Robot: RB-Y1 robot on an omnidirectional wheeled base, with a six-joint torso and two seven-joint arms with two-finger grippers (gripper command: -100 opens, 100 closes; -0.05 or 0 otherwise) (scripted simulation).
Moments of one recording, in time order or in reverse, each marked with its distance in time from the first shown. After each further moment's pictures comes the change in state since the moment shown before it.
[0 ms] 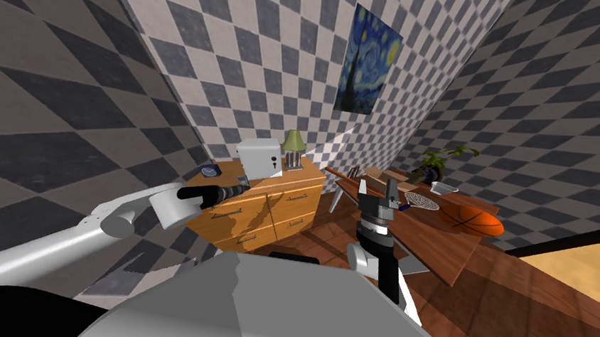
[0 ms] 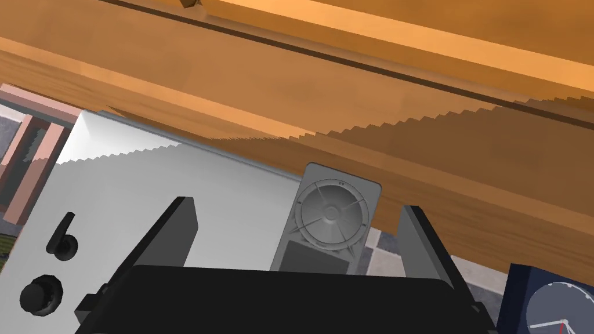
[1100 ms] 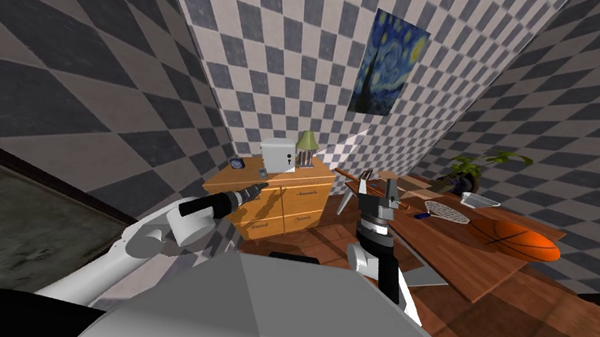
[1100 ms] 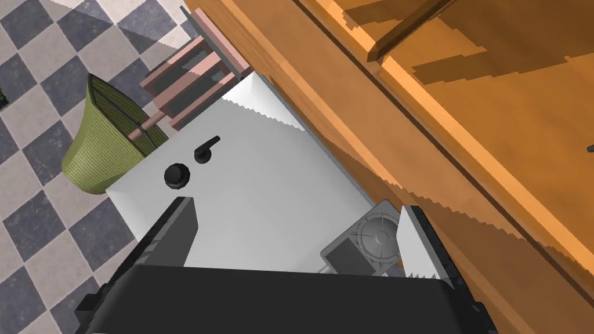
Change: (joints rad) left arm -0.060 -0.333 -0.128 -0.120 -0.034 -0.210 0.103; right arm 0.000 0.000 0.000 0.000 0.000 0.000 0.000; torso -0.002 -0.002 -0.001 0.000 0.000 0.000
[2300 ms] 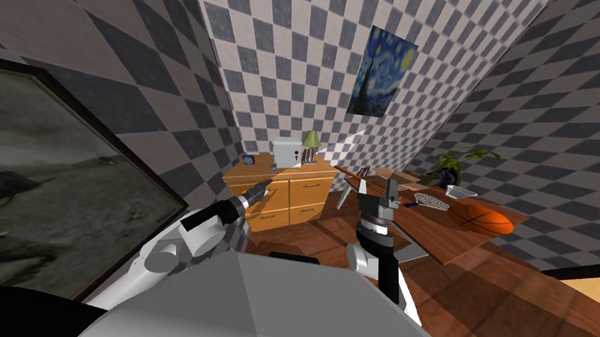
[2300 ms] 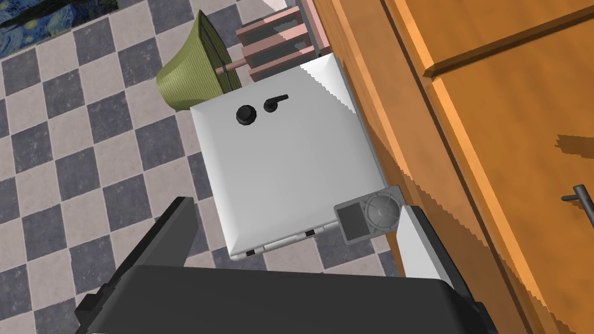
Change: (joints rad) left arm 0.041 -0.234 -0.084 0.011 -0.096 -0.236 0.075; right arm 0.000 0.000 0.000 0.000 0.000 0.000 0.000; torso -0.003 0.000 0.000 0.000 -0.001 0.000
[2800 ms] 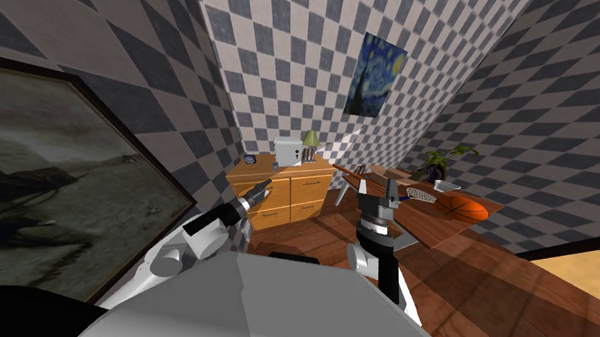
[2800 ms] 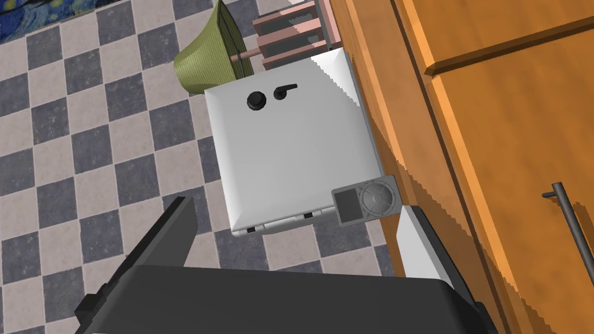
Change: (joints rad) left arm 0.028 -0.062 -0.022 0.035 -0.043 -0.087 0.019; right arm 0.000 0.000 0.000 0.000 0.000 0.000 0.000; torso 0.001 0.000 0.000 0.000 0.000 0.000
